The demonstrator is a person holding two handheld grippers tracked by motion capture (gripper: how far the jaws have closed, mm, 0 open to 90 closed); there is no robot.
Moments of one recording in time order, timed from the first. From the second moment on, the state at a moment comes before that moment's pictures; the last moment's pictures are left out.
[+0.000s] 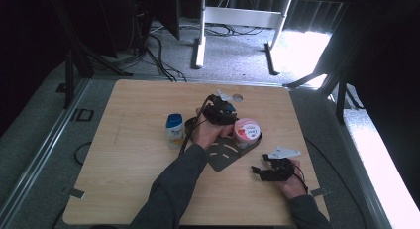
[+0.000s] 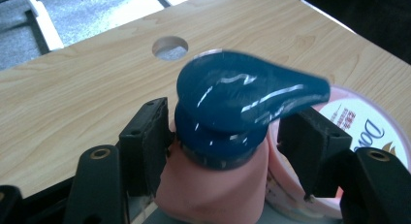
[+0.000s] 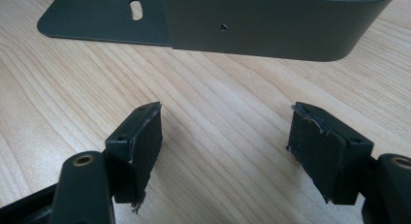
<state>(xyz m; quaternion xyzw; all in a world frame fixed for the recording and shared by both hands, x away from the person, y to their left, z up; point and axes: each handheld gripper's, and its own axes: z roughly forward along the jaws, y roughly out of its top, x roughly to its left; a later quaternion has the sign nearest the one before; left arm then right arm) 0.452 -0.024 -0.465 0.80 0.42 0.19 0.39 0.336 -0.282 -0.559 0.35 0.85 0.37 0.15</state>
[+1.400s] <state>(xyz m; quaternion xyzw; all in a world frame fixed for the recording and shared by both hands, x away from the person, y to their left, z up) 0.405 0.006 -0.458 0.83 0.36 0.15 0.39 0.337 -0.282 -0.559 0.35 0.85 0.37 0.15</state>
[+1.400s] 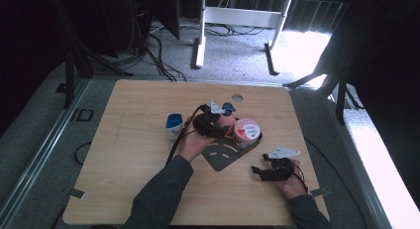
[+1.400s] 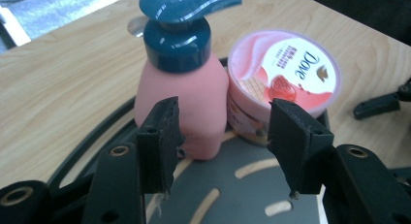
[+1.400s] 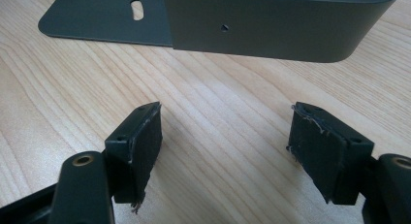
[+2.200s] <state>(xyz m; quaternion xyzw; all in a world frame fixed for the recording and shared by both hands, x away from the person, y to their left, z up) 0.376 0.040 -0.462 0.84 0.33 0.15 0.41 0.337 -0.281 -0.559 0.34 0.85 0.37 0.15</state>
